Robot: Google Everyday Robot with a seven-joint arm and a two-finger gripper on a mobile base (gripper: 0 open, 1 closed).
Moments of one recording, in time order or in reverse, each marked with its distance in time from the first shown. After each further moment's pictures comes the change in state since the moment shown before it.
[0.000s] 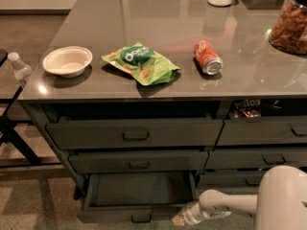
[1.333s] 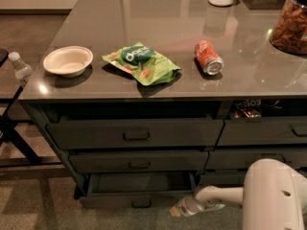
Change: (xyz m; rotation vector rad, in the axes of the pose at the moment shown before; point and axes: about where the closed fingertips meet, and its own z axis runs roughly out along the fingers) arm -0.030 -0.028 0.014 0.065 -0.025 0.018
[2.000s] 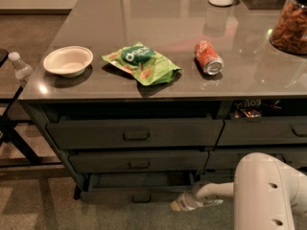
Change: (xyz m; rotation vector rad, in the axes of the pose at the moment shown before) arm -0.019 -0.023 0.004 0.072 -0.015 0.023
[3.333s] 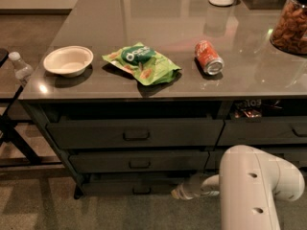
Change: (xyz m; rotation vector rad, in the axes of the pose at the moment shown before) arm -0.043 -0.037 0.005 0.104 -0.046 0.039
